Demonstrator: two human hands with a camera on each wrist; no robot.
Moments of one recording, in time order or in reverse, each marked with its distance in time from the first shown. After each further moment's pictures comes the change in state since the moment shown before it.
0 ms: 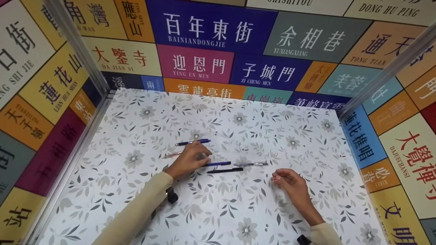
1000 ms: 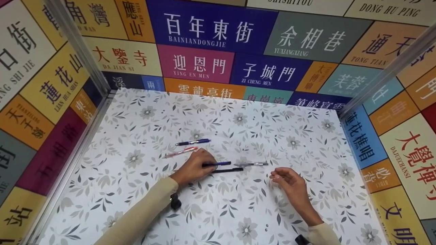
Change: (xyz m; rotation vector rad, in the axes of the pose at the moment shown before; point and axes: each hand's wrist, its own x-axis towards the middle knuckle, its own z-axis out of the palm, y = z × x) left_hand -0.010 0.000 0.030 0.064 -0.035 0.116; right_hand 0.002 -0.007 0.010 0.007 0.021 -0.054
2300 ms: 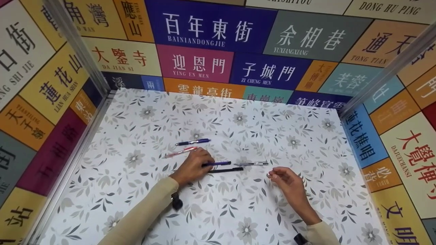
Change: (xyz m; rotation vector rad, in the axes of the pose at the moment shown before) left_hand -0.006 -0.006 0.003 0.176 -0.021 -0.067; right_hand 0.000 0.000 0.005 -0.030 -0.014 0.042
